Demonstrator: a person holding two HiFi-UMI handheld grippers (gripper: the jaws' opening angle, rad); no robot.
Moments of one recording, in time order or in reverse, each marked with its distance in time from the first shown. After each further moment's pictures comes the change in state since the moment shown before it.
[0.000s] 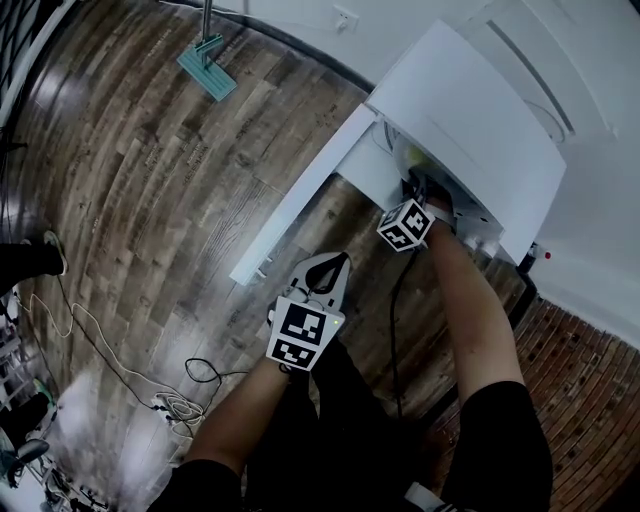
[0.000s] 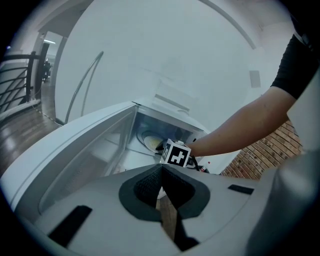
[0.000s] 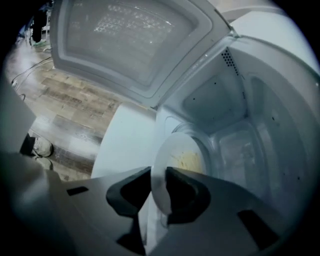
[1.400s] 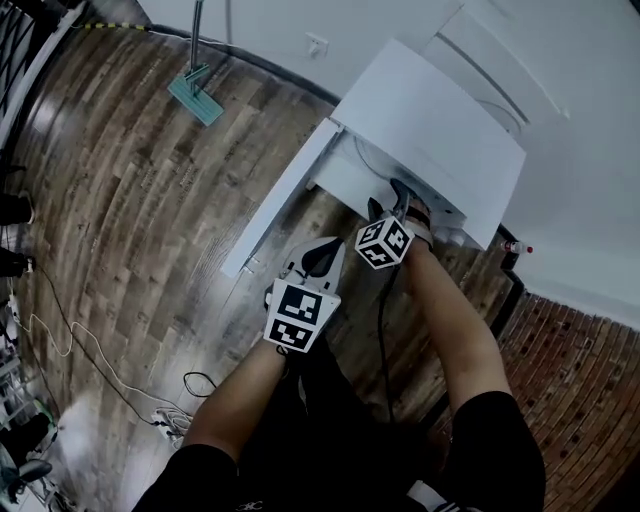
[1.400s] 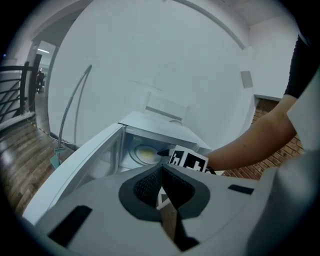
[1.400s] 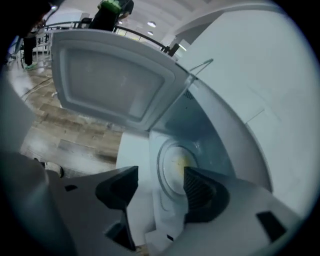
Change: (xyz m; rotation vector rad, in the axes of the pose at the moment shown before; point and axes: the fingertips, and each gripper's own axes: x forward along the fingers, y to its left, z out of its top) left arm -0.005 -0.034 0.060 0.086 -0.074 -0.022; right arm -0.089 -0.020 0.016 0.178 -0.097 0.000
